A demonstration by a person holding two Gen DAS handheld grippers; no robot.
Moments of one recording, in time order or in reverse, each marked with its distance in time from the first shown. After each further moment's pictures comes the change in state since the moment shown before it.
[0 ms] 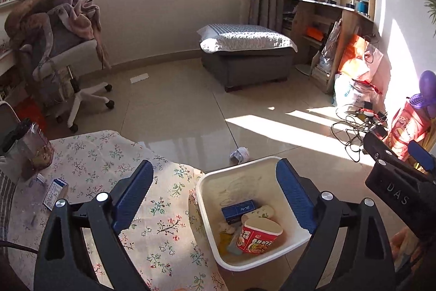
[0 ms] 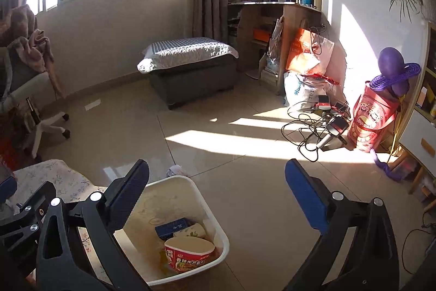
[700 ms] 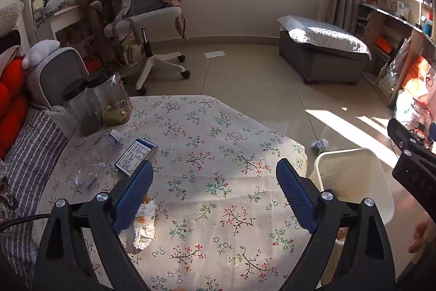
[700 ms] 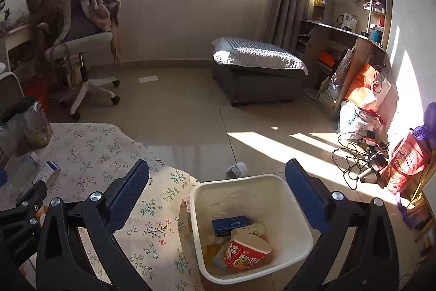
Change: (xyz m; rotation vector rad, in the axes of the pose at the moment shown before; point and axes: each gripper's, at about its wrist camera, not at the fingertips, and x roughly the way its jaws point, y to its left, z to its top) left arm -0.026 0.180 -0.056 -0.190 0.084 0.289; right arm -0.032 0.168 -0.026 -0.274 -0.007 0.198
